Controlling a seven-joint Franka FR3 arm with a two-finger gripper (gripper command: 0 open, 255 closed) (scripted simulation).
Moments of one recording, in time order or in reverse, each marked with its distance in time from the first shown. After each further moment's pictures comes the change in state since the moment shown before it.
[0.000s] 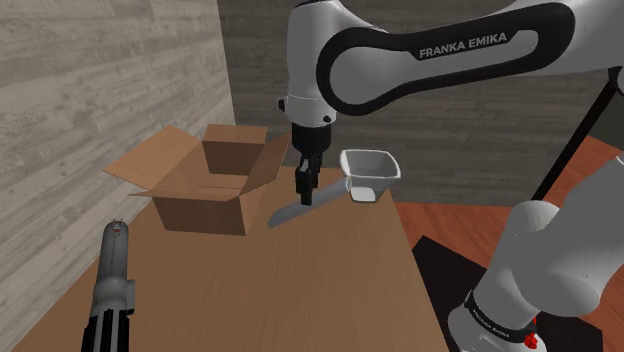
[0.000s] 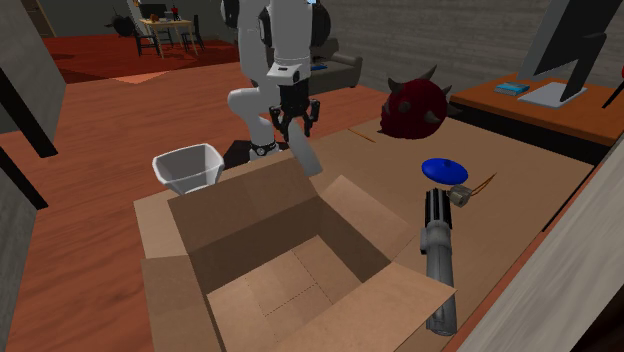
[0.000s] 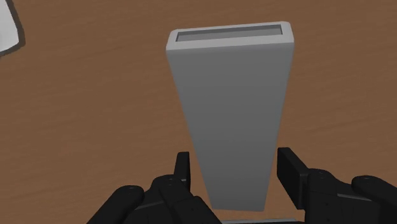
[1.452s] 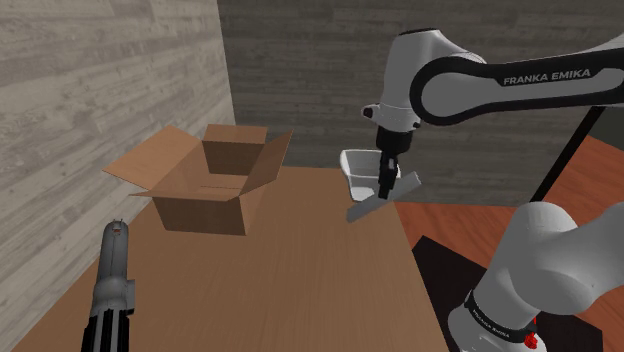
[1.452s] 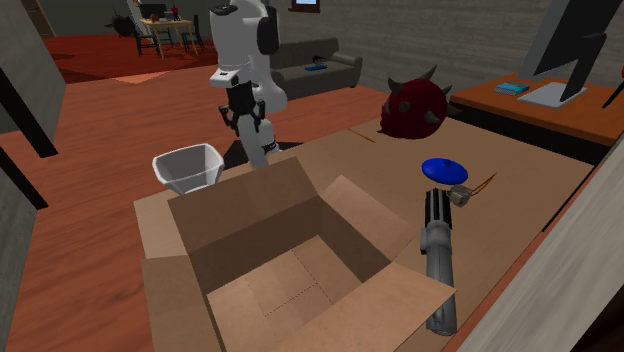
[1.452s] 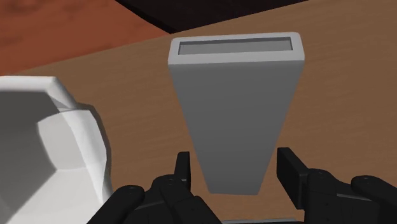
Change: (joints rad) arm -0.088 -0.438 -0.239 -0.443 -0.072 -0.009 -0.299
